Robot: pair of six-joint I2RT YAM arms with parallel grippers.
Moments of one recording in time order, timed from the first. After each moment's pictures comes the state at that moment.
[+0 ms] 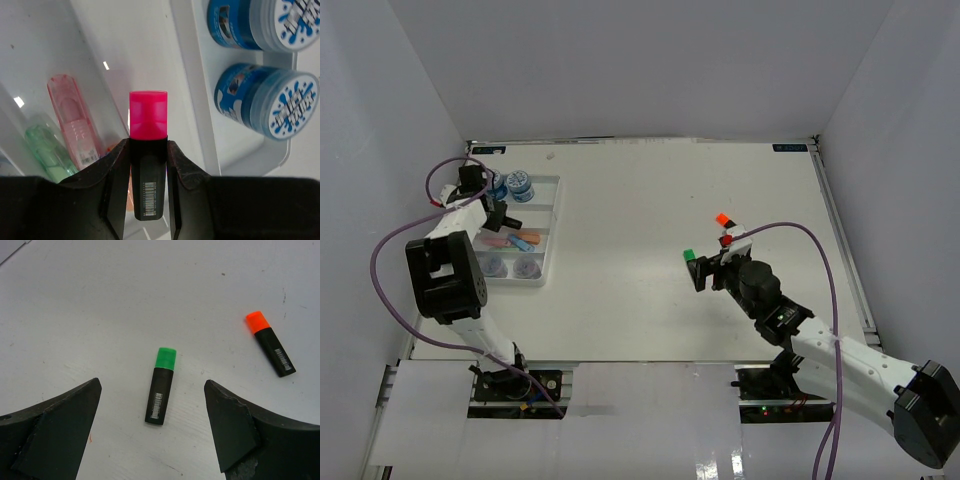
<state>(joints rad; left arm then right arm) 0.19 1.73 1.20 -0.41 -0.22 -1.03 0.76 0.81 0.32 0.26 0.26 0.10</state>
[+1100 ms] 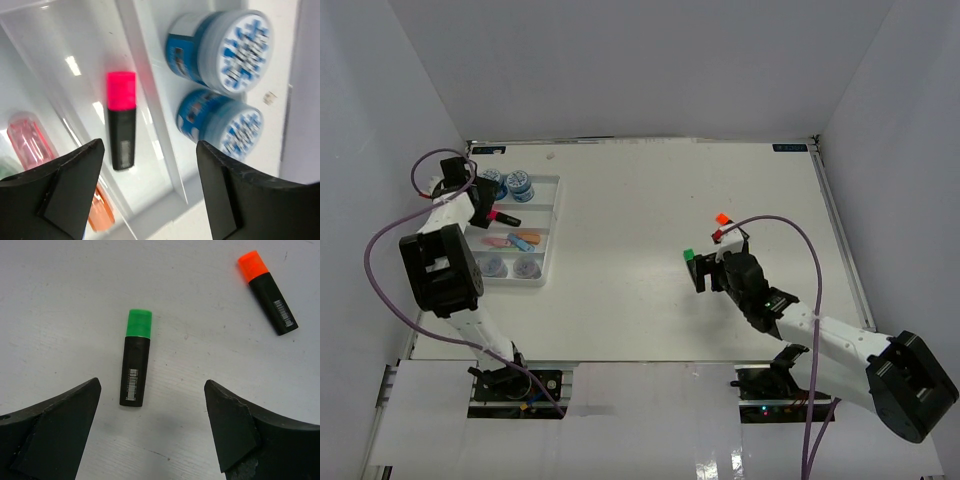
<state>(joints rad) 0.29 1.87 1.34 -0.36 -0.08 -1.03 0.72 0.99 0.34 0.20 0.30 0.14</state>
